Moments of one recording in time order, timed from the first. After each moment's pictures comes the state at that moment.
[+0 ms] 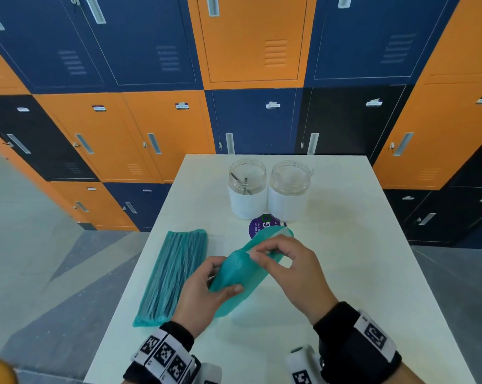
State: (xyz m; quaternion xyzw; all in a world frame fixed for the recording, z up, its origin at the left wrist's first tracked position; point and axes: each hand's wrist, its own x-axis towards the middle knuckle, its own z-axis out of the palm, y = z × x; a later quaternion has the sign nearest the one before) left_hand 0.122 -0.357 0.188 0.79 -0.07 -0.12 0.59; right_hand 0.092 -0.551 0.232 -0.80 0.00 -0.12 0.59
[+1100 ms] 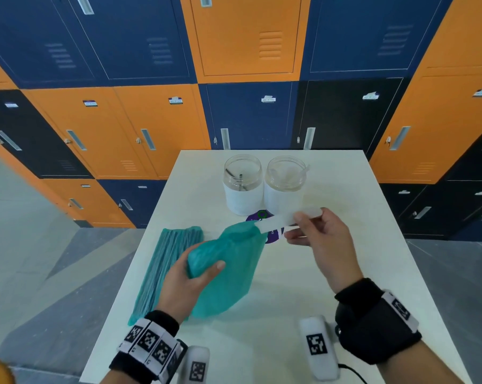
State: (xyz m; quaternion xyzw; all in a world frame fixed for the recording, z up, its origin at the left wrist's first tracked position) left_hand 0.136 -0.351 0.200 0.77 0.00 -0.09 0.63; right_hand 0.115 -0.600 0.243 -0.64 0.17 -0.15 0.73
